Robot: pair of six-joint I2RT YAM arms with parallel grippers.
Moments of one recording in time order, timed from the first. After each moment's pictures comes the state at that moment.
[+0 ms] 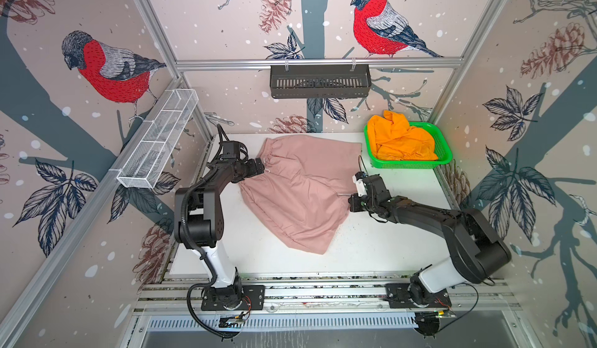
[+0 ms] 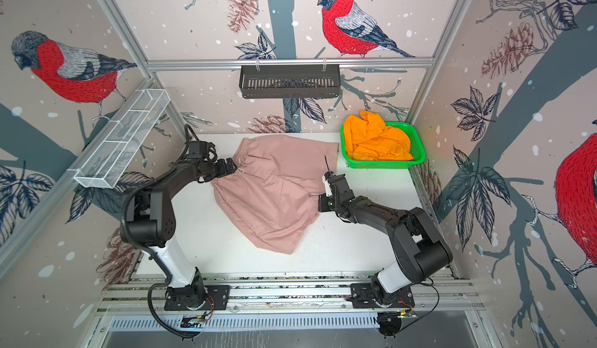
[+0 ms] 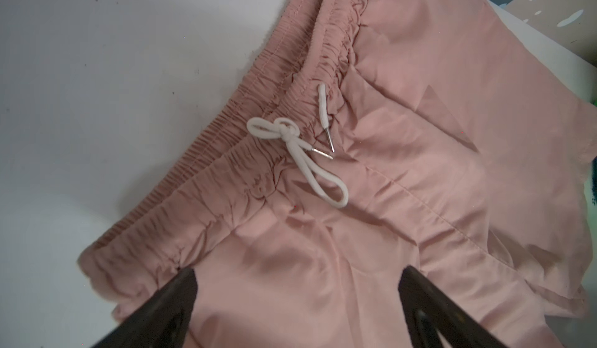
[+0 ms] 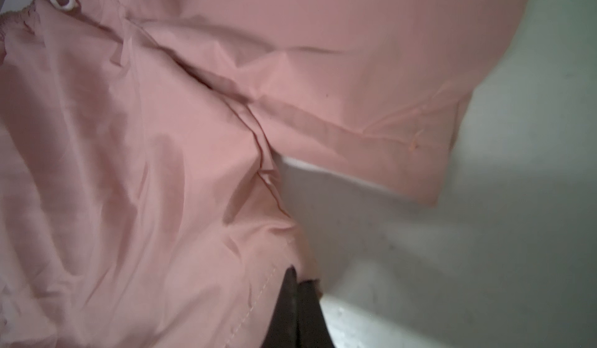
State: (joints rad) left arm 0.06 1.79 1.24 -0.40 0.29 -0.24; right arm 0.47 1.56 0.74 -0.03 -0.16 0.32
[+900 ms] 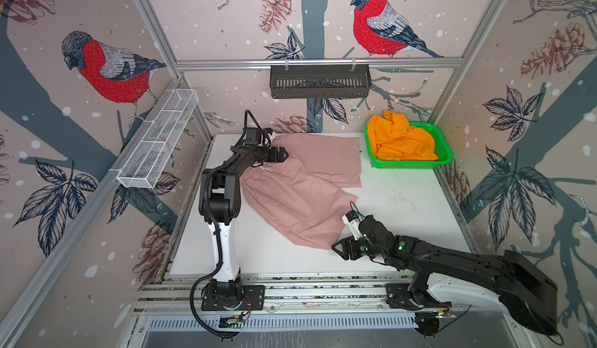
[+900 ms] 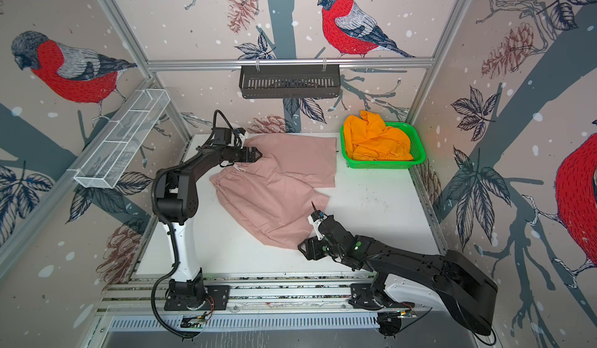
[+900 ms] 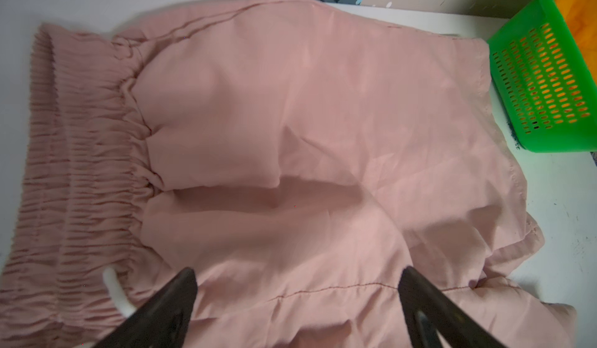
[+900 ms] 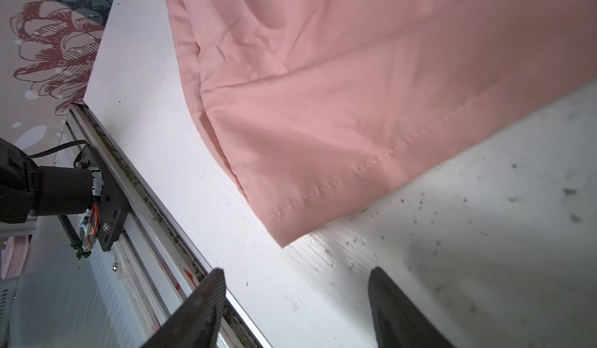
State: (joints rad) left arm -0.09 2.14 1.63 -0.36 0.46 -0.06; right arm 0.97 1.10 0.35 -0.02 -0.17 0.66
